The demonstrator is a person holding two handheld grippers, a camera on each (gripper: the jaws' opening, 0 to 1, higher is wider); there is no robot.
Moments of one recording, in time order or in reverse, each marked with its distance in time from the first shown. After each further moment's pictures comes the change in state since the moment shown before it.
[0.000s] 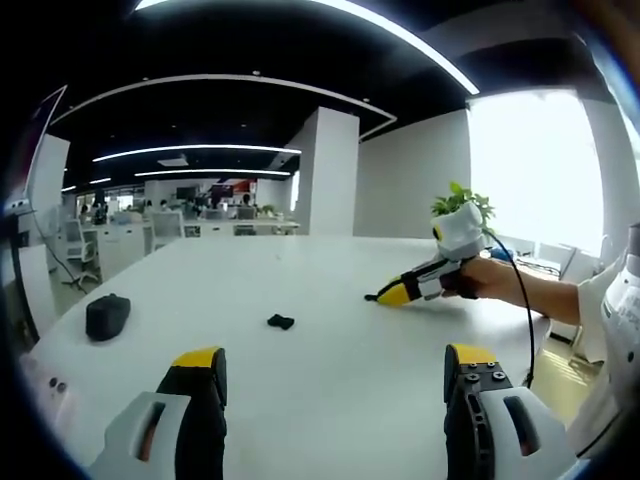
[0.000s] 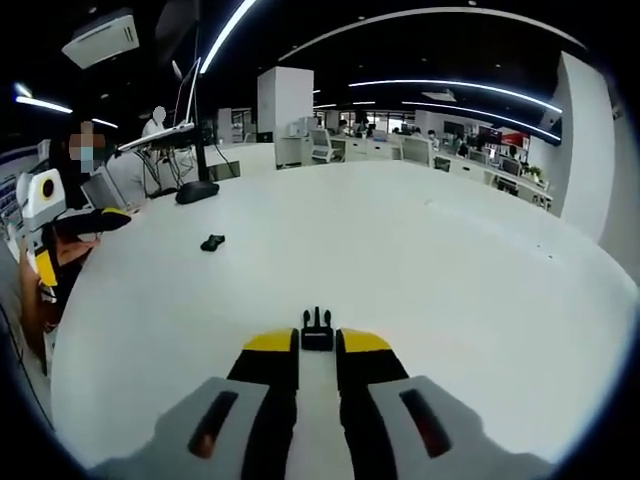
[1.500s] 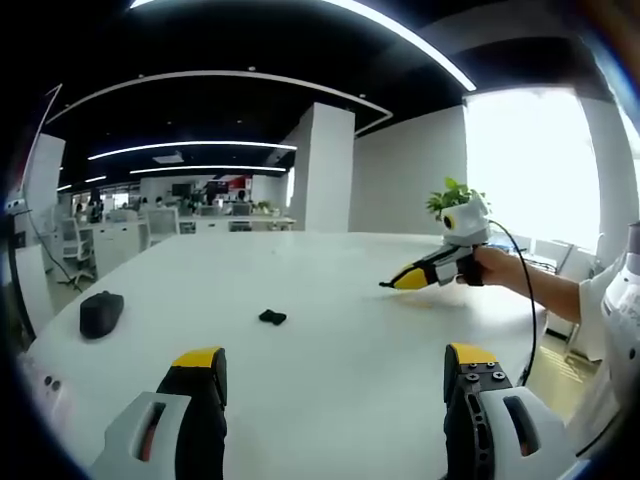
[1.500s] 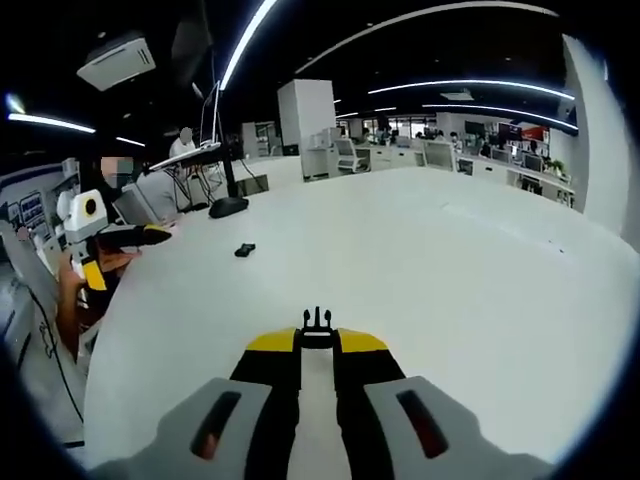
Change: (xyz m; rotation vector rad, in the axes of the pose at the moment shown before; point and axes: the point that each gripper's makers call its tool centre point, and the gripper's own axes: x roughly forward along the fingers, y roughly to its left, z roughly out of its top) left arm 0.003 -0.007 -0.004 0.005 0.020 -0.019; right arm -0.036 0.003 0.002 0.036 -0.063 0.161
